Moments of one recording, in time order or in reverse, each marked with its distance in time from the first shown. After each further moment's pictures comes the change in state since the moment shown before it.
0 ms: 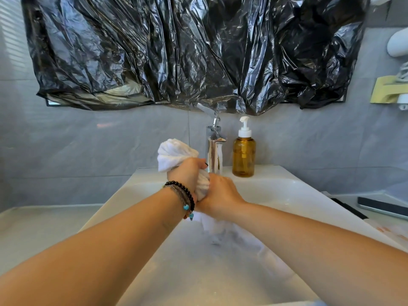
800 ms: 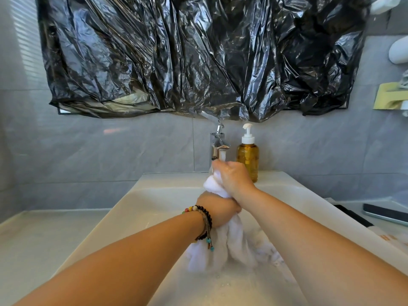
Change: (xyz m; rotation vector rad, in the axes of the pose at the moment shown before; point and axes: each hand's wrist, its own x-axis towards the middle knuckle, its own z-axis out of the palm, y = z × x) left_hand 0.007 -0.053 -0.003 1.038 -0.249 0.071; right_hand 0.011 -0.013 -0.049 0.598 0.137 0.234
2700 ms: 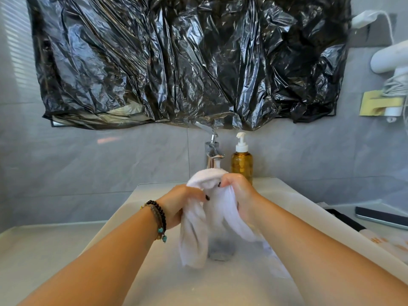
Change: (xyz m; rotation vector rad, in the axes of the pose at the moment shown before) left_hand -0.016 -0.001 -0.068 -0.626 -0.301 0.141; right_hand -0.011 0.005 -0.019 0.577 -0.295 0.277
